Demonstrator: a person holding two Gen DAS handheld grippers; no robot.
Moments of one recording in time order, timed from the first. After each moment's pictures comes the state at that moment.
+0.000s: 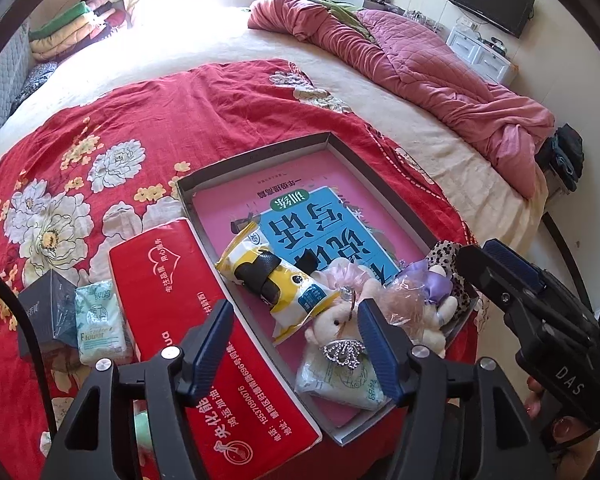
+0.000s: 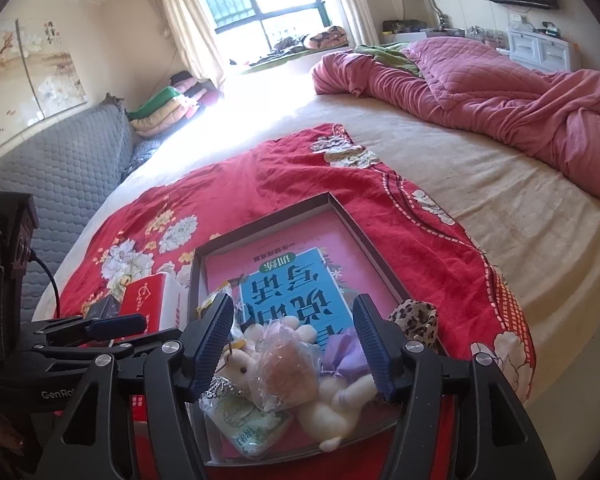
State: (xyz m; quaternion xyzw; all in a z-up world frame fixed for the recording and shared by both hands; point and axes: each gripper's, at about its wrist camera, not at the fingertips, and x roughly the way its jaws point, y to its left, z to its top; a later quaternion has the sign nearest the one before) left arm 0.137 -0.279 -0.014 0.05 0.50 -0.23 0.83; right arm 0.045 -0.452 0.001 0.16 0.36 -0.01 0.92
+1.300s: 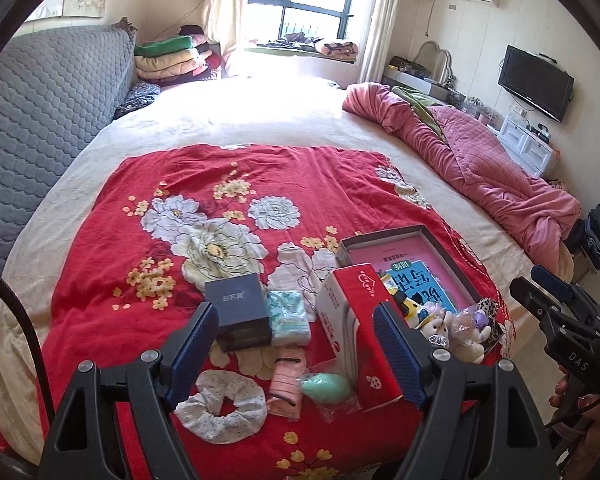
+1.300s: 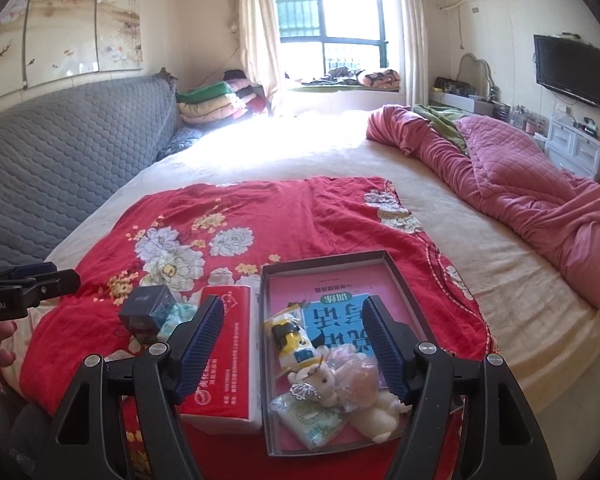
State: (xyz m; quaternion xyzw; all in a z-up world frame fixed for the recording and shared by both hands) left arm 0.082 -0.085 0.087 -0.02 0.40 -0.11 0.91; right arm 0.020 -0.343 0.089 0.03 0.31 0.05 0.95
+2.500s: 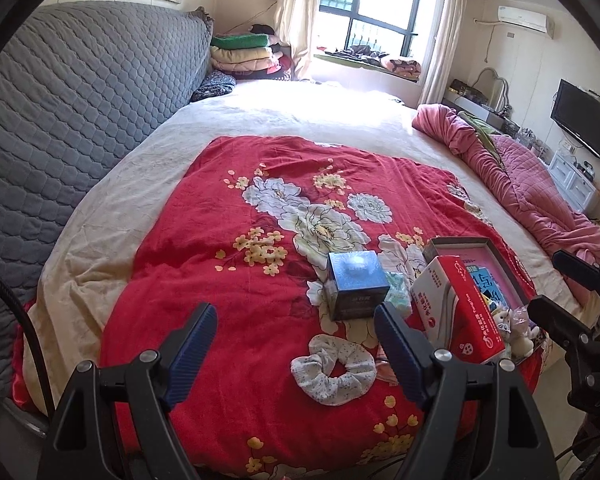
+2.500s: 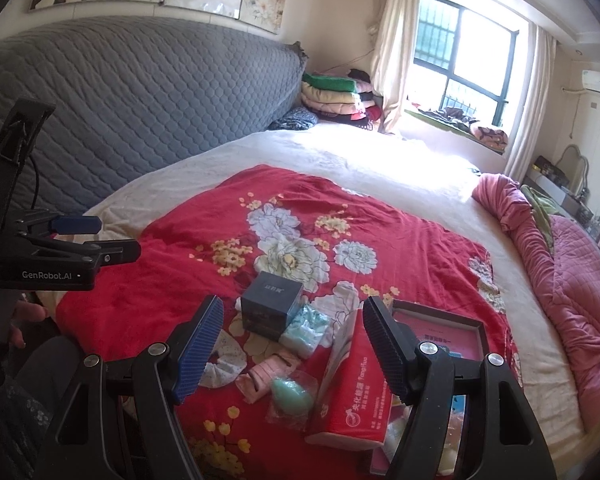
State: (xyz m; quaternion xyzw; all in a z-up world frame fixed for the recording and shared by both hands) left arm 0.034 0.037 0.070 -0.06 0.39 -0.02 0.92; right arm 0.003 -0.174 0.108 -0.13 0.30 0.20 0.92
